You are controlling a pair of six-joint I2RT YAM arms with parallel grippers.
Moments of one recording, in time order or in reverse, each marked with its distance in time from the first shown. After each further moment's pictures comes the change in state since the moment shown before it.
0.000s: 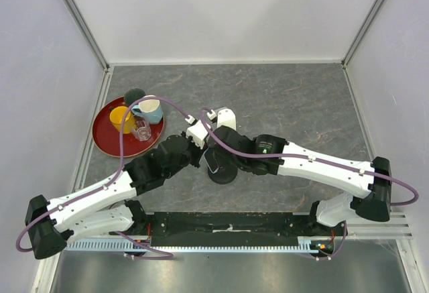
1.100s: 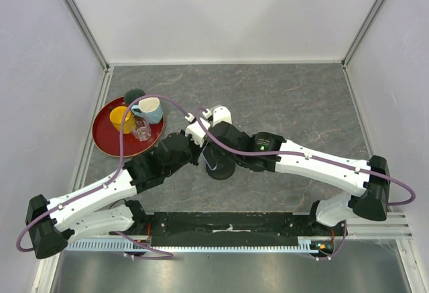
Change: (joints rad) left arm -0.001 0.013 0.025 -0.047 -0.034 0.009; right arm -0.025 0.045 0.013 0.058 -0.018 -0.081
